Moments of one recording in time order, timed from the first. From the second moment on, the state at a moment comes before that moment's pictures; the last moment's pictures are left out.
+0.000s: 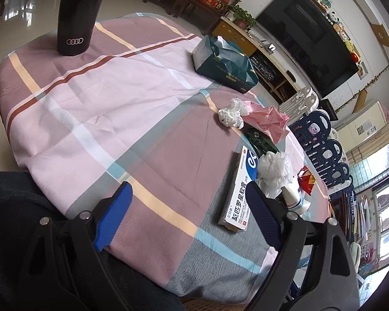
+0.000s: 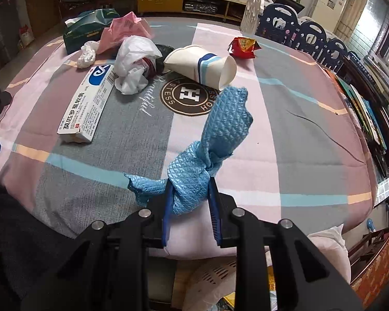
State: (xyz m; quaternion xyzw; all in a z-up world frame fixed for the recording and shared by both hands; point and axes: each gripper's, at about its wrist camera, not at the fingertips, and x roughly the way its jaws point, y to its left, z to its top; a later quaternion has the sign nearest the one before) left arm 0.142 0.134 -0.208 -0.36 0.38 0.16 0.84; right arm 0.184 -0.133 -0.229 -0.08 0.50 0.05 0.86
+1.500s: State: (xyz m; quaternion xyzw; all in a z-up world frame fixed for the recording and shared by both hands) left arm 0.236 0.027 -0.233 -0.14 0.46 0.01 0.88; right arm 0.193 -0.175 -0.231 0.03 0.51 0.03 0.86
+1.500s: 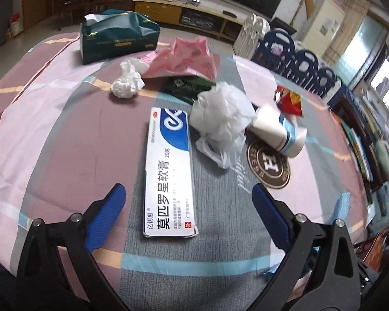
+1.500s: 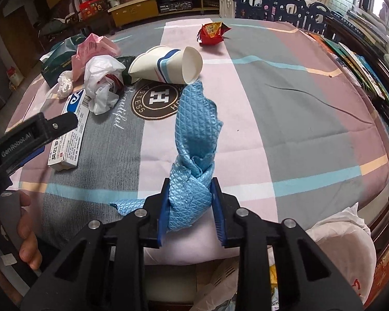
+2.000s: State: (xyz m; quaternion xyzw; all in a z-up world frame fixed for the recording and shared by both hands) left arm 0.242 0.020 -0.255 -0.10 0.51 0.02 0.86; right arm 0.188 -0.173 -0.235 0.03 0.52 0.03 0.85
